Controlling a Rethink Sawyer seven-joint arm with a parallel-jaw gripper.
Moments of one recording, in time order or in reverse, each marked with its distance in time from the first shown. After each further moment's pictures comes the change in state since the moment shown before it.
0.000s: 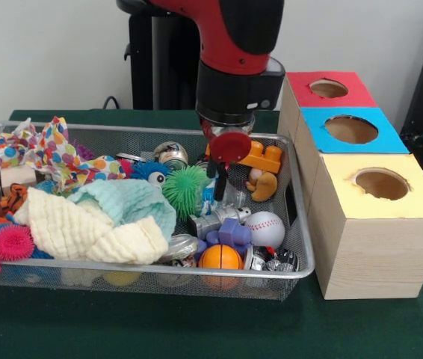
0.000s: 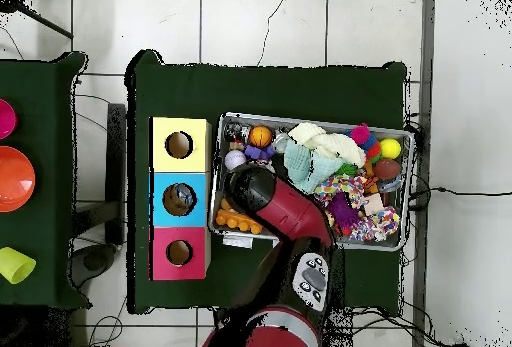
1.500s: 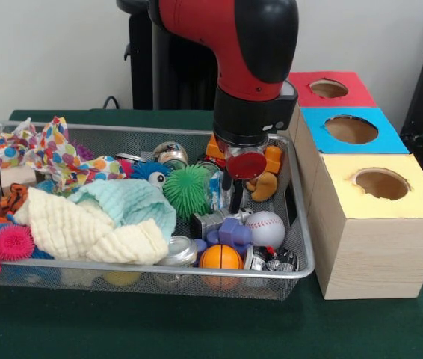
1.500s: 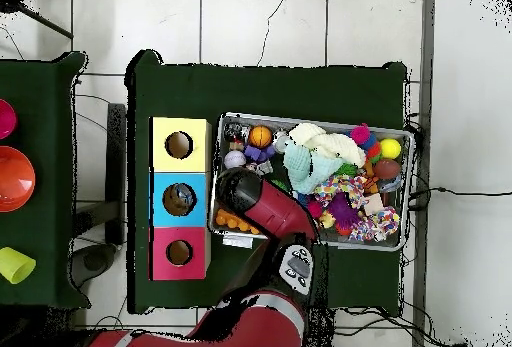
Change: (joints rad) arm 0.021 0.056 0.028 -0.001 0.016 -0.018 0.000
